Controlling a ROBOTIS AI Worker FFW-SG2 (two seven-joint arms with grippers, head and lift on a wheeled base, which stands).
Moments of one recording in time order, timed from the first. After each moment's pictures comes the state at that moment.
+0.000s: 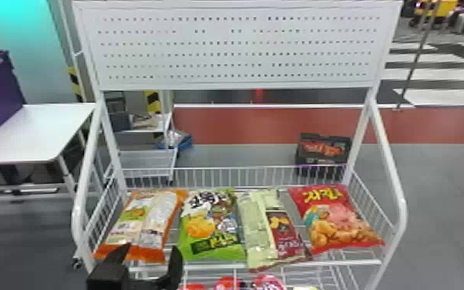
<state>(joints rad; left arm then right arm) 0.28 0.31 -0.29 -1.86 0.21 0.10 0.33 0.84 -0.32 0.02 -2.06 -0.28 -0.37 -0.08</state>
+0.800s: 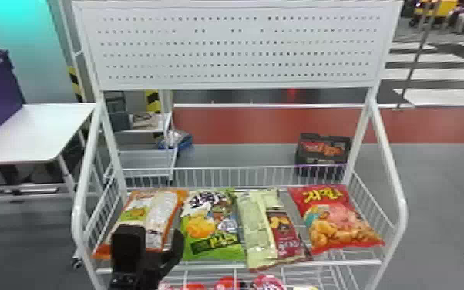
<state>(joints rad) 0.07 0.28 -0.30 -1.67 0.24 0.22 0.32 0.84 -0.33 0.03 -2.05 -0.28 -0.37 -0.08</state>
